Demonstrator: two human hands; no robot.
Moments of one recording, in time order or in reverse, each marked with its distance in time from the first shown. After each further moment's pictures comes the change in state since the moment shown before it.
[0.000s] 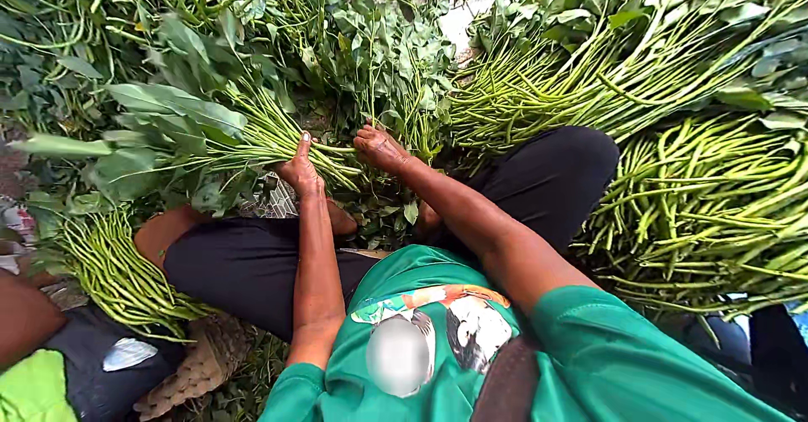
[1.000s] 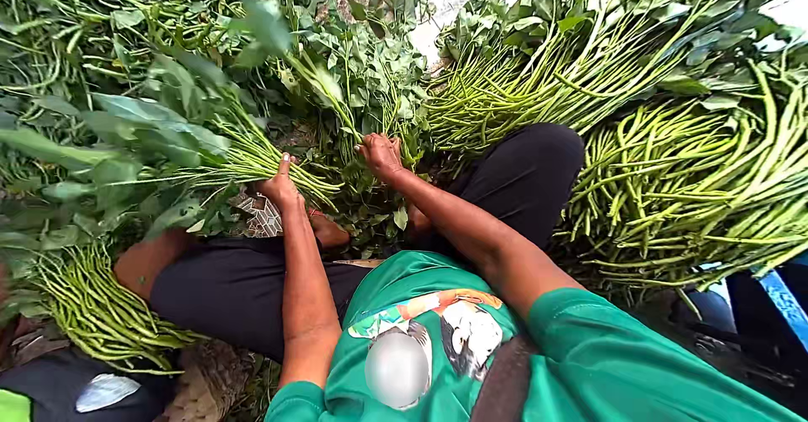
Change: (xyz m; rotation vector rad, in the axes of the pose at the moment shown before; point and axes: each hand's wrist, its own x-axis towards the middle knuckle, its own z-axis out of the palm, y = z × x) left_hand 0.016 -0.016 -0.012 0.129 -0.039 -0.056; right_hand -0.011 -0.027 -0.036 0.073 -0.014 0.702
